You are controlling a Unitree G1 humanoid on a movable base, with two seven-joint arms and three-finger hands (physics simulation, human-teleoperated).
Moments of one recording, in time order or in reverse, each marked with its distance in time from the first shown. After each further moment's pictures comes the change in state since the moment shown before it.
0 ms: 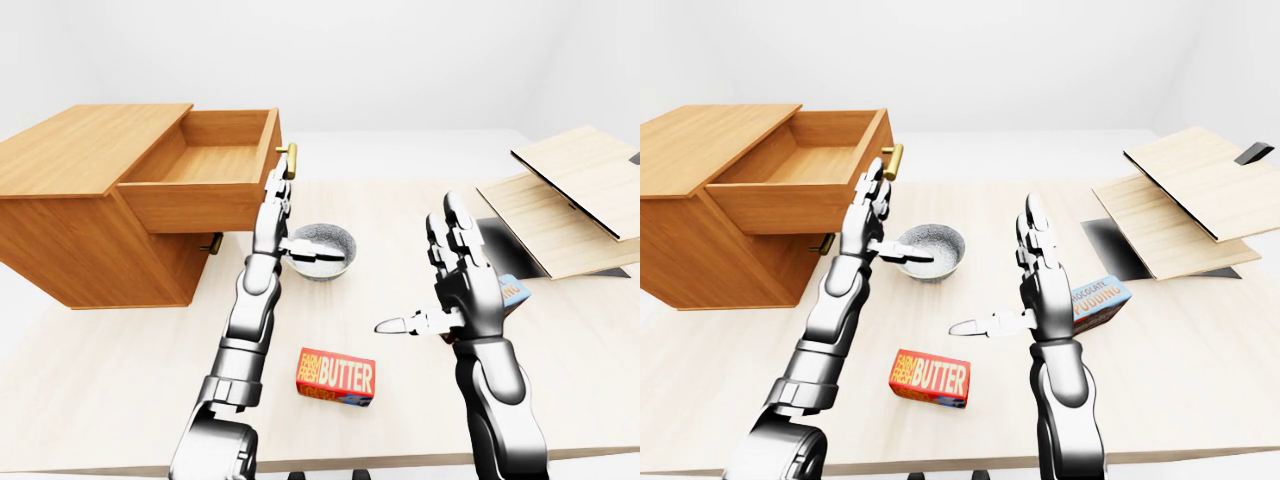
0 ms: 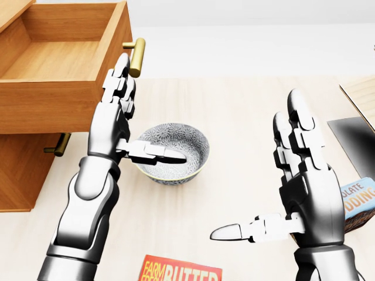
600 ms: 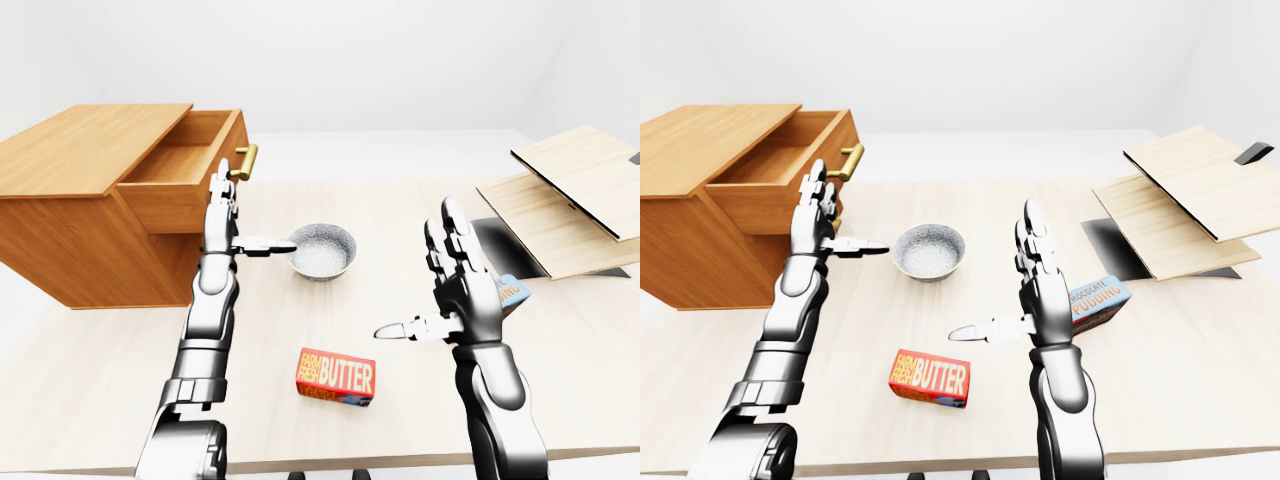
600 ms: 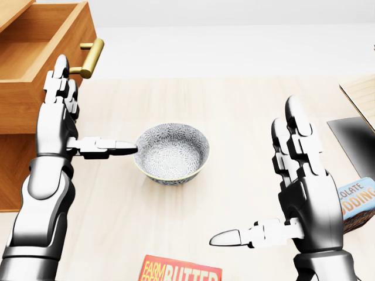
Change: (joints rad) left arm 0.018 0.149 0.105 0.018 -0.008 0.002 0.065; right arm 0.029 0.002 0.009 -0.004 -0.004 0.000 0.003
